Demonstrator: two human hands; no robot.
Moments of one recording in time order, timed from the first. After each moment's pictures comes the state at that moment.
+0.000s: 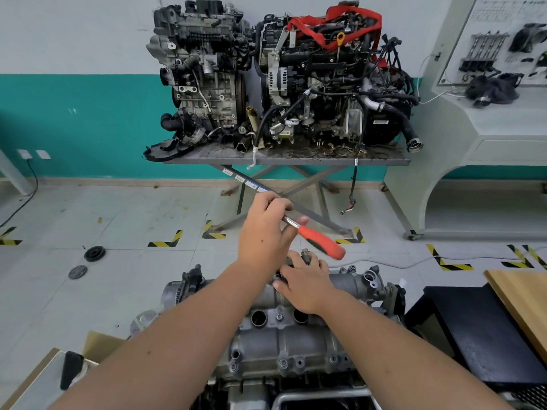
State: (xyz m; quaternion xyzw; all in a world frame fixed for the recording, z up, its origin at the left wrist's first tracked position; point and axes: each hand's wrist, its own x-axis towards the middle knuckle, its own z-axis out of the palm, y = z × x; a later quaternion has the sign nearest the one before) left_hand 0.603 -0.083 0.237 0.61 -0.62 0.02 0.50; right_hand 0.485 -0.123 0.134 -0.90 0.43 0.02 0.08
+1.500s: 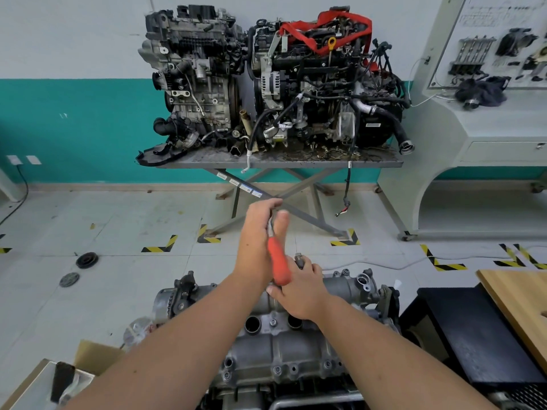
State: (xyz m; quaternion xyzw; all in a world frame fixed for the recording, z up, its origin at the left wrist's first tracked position) left_hand 0.589 -0.078 0.243 0.58 -0.53 -0.16 0.60; right_hand 0.484 -0.122 0.133 -0.90 0.43 0.00 0.10
